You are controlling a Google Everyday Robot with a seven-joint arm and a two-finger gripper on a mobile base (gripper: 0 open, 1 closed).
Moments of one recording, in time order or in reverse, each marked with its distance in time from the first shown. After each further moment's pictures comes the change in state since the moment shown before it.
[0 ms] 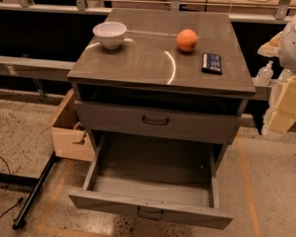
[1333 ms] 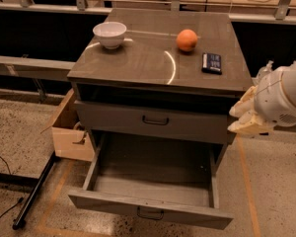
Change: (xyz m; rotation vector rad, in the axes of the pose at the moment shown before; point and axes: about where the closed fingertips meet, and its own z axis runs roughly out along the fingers) arm 0.007 0.006 0.098 0.095 -0.158 -0.058
